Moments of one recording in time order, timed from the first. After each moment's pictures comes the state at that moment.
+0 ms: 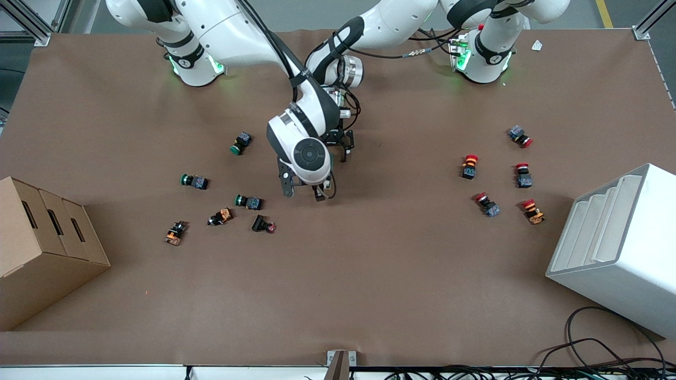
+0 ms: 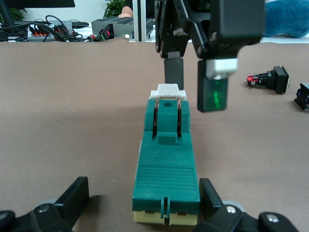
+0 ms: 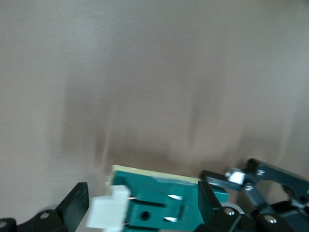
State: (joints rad) left arm -0.92 0.87 -0.40 -1.87 1.87 1.87 -2.62; right arm 0.83 0.72 -0.11 -1.55 0.21 2.03 1.98
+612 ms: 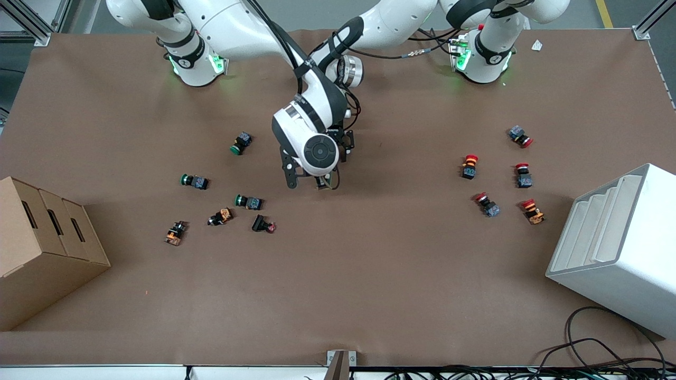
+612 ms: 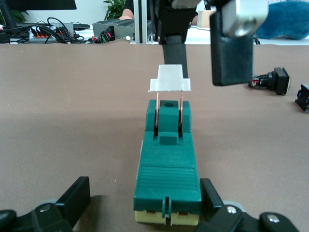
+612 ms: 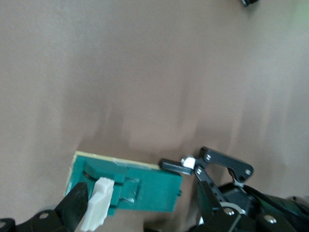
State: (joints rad) left arm -0.93 0.88 -0.40 -1.87 1.87 1.85 -2.64; right arm 0.84 0.71 -0.10 -1.48 0.24 1.85 1.99
